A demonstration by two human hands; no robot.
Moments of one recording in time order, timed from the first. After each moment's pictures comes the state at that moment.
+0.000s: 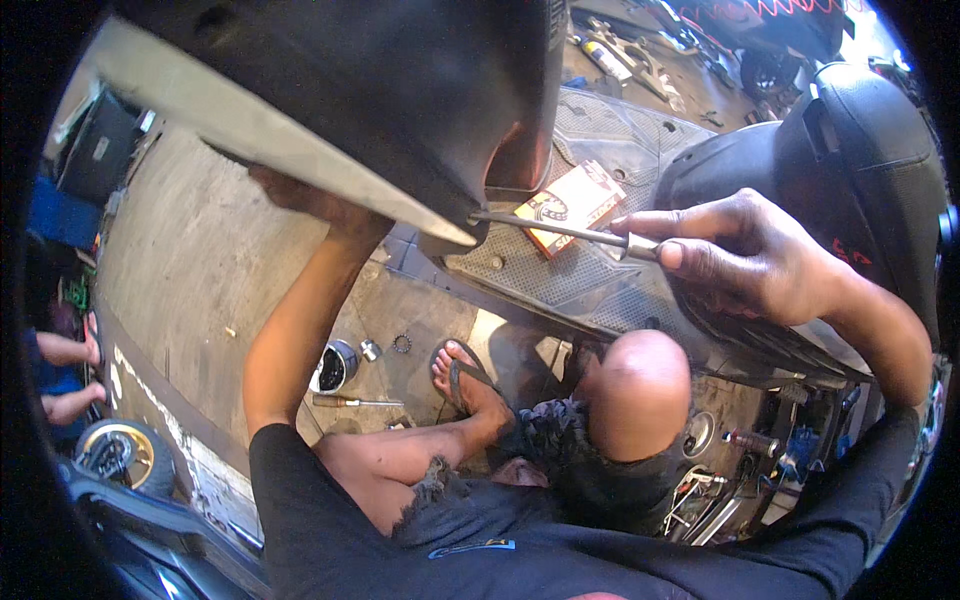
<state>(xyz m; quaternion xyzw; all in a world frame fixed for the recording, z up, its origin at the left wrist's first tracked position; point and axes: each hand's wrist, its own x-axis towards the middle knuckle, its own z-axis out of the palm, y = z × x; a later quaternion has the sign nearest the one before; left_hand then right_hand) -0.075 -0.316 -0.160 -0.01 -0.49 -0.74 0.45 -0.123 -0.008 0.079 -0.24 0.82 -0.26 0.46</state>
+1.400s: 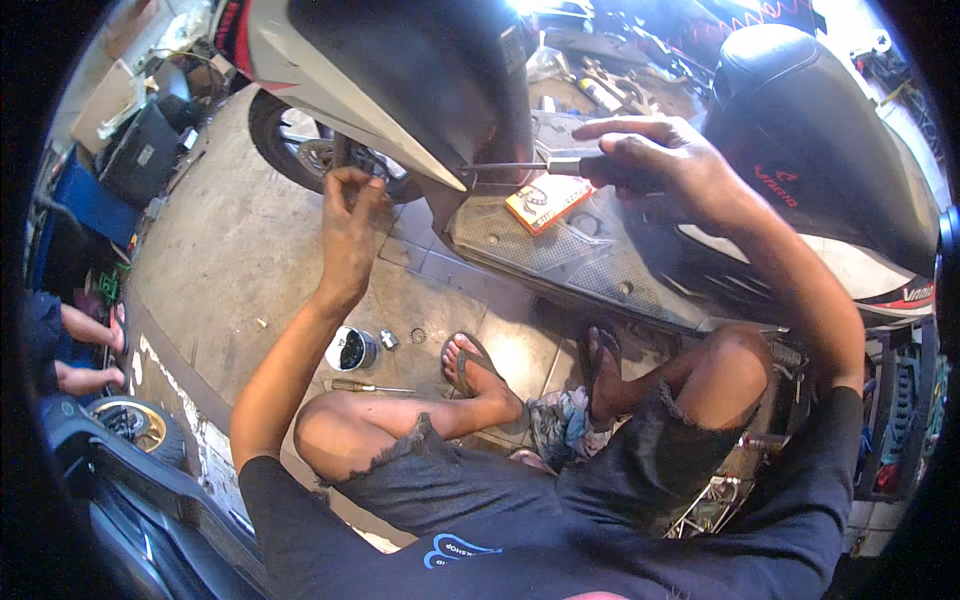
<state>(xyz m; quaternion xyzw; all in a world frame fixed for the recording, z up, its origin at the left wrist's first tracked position) 0.058 -0.274 -0.083 0.14 -0.70 -0.62 0.31 -0.093 0.027 0.075 -0.37 0.81 -0.39 0.25</state>
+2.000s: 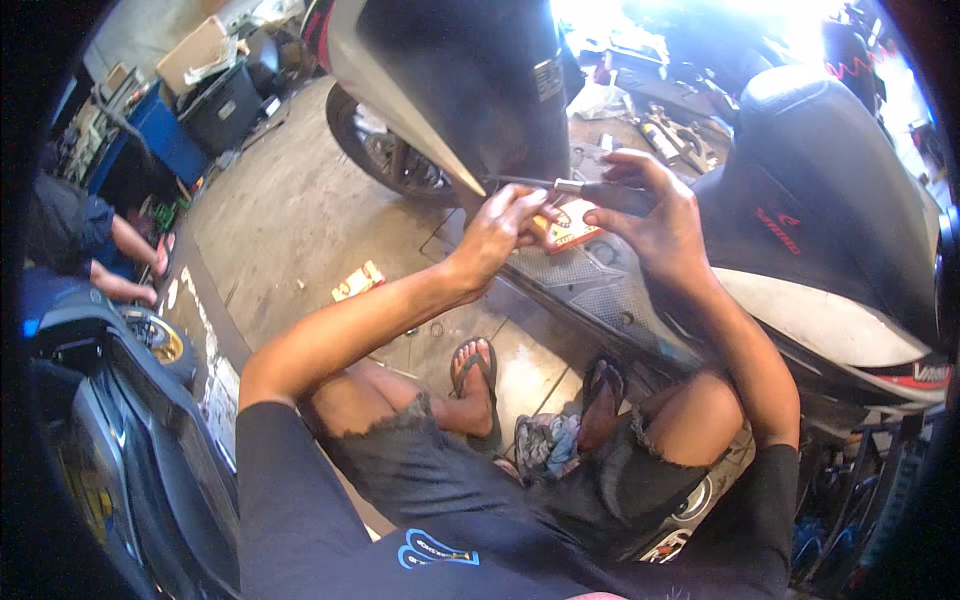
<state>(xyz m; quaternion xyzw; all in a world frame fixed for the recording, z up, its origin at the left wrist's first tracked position) 0.018 -0.142 -0.046 0.11 -0.59 -0.79 0.09 -0.098 0.048 0.015 -0.52 0.73 -0.43 -0.12</state>
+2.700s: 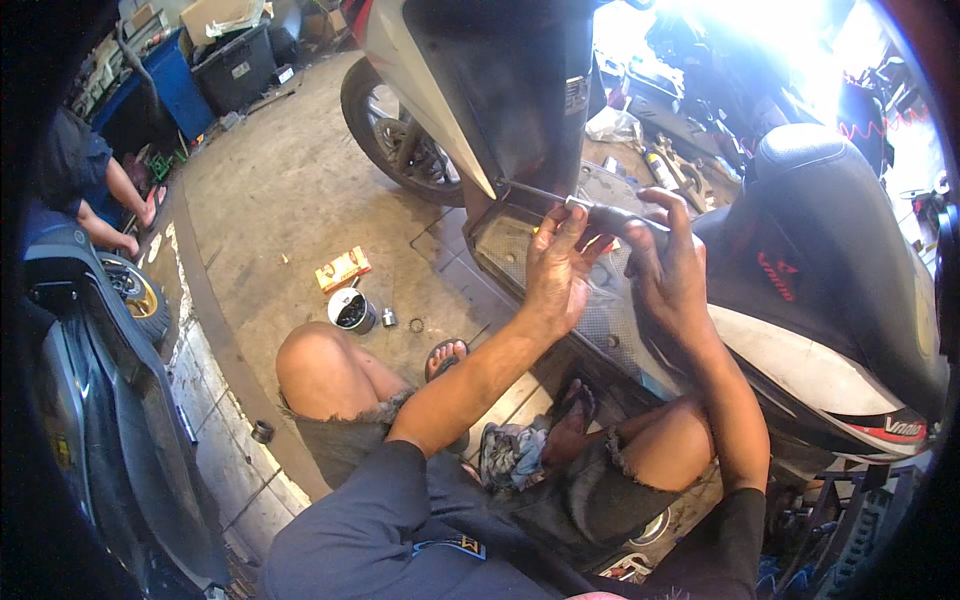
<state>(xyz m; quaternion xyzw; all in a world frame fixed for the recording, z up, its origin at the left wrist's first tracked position) -0.028 -0.052 -0.082 0.00 -0.16 -0.94 0.31 -0.085 0.061 0.014 -0.51 0.73 -0.43 -0.12</state>
